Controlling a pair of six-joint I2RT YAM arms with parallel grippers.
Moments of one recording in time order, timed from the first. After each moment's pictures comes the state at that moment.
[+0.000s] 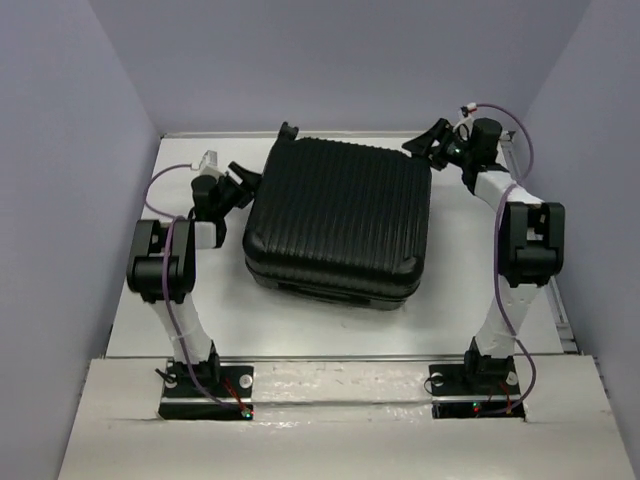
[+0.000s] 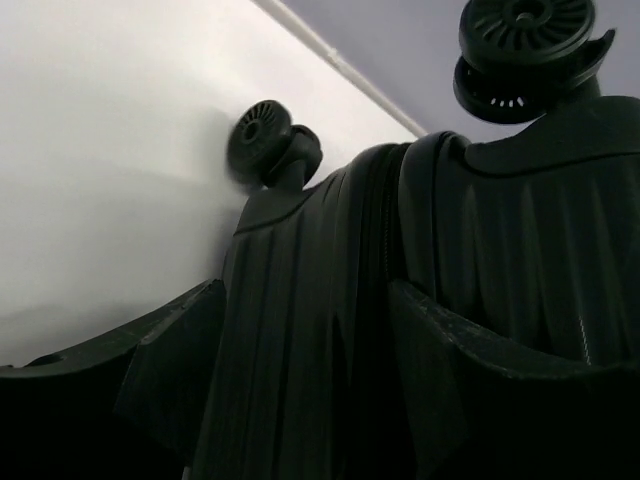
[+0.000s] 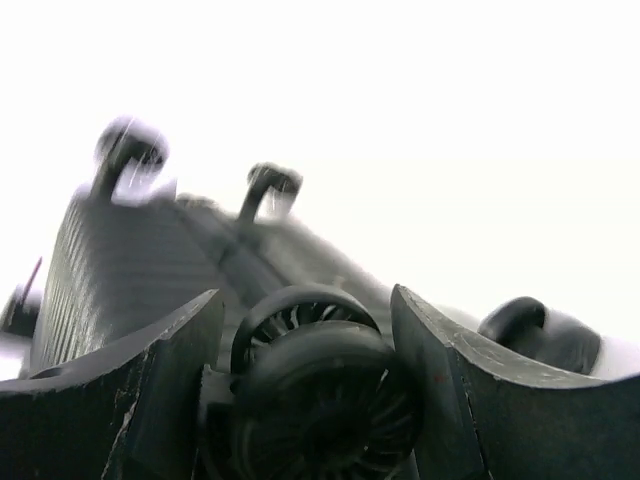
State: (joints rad) left arm -0.03 1.97 0.97 0.83 0.48 -0.92; right arm -0.06 1.92 1.36 0.27 -0.76 0.70
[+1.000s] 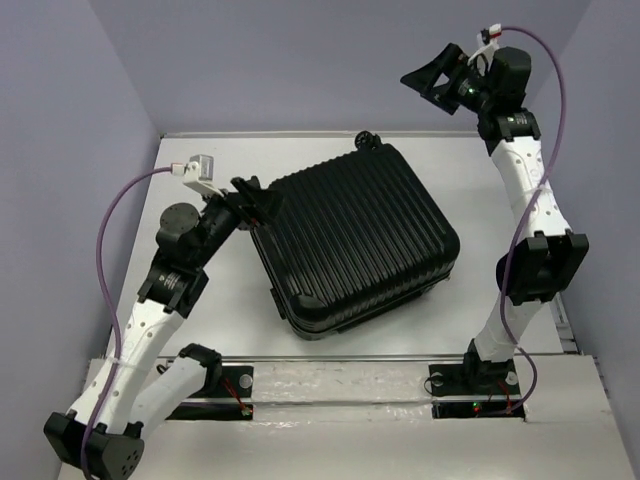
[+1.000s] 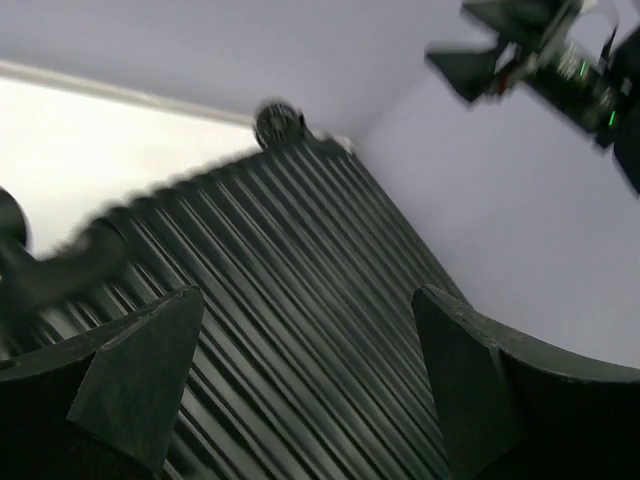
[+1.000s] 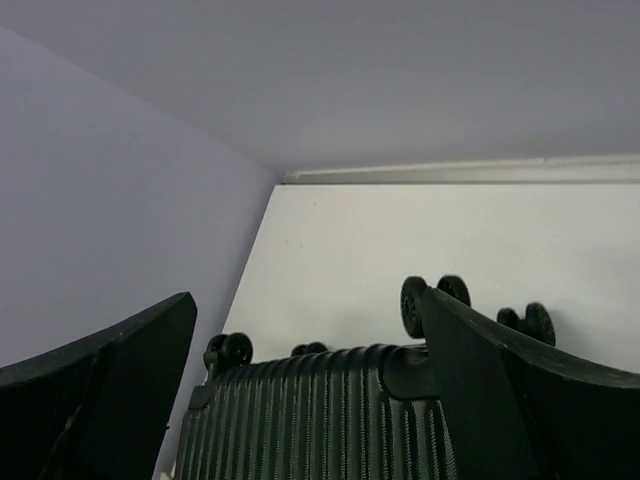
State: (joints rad) left arm -0.32 0.84 0.87 0.01 0.18 -0.67; right arm 0.06 1.87 1.96 -0.24 -0.57 0.73
